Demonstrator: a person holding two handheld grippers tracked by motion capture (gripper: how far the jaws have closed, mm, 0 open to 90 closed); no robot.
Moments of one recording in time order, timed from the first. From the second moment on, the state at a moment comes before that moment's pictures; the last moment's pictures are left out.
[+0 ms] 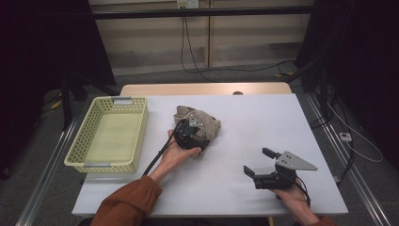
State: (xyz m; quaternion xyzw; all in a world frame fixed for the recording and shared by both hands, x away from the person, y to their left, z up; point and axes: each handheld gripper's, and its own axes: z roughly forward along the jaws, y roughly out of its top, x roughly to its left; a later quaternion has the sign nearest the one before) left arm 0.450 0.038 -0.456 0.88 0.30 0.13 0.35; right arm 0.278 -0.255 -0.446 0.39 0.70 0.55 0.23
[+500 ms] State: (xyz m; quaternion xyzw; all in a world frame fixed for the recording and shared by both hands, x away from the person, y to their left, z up) left arm 0.446 0.045 -0.437 0.86 0.31 0.13 0.39; right arm 0.279 -0.256 -0.446 0.39 0.70 0.55 0.23
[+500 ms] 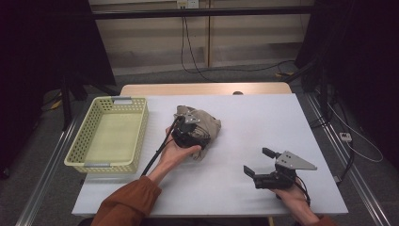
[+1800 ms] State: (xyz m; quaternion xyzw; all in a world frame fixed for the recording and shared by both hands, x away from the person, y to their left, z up) left arm 0.412 0.069 -0.381 0.82 0.28 0.21 0.46; right arm 0.279 -0.254 -0.445 0.39 0.71 0.54 0.24
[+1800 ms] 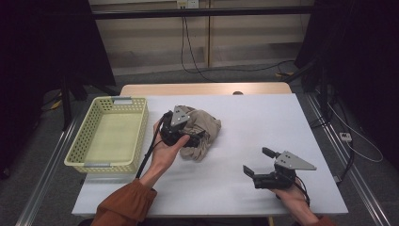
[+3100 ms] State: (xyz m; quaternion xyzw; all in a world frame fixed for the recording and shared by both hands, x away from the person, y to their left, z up) left arm 0.374 0.119 -0.369 0.79 0.32 0.23 0.47; right arm 0.281 -0.251 -0.445 0.39 0.71 0.54 0.23
